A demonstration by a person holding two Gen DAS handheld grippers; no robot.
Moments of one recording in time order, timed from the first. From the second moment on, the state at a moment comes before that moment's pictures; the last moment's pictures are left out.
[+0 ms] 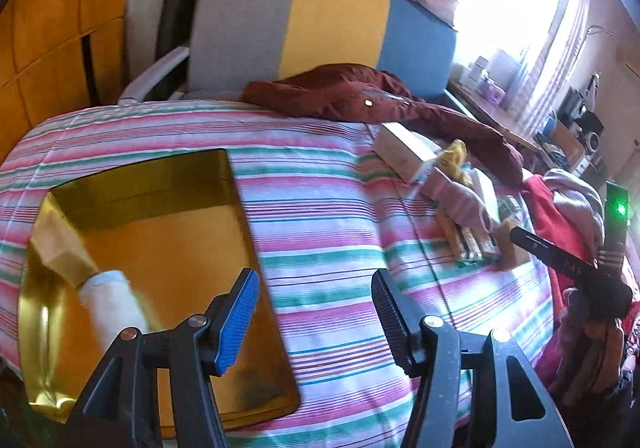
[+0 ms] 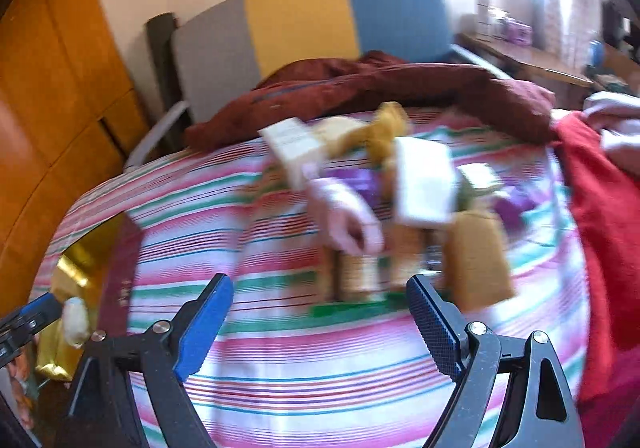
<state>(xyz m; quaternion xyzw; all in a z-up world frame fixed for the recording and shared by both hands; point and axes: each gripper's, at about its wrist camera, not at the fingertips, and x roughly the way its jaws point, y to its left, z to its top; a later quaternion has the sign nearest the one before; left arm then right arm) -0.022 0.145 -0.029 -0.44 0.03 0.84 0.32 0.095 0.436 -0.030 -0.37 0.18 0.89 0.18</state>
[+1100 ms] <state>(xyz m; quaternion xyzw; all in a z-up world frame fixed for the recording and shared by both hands) -0.015 0.322 -0.045 -0.48 0.07 0.76 0.43 0.086 0.547 -0.087 -0.48 0.18 0.83 0.24</state>
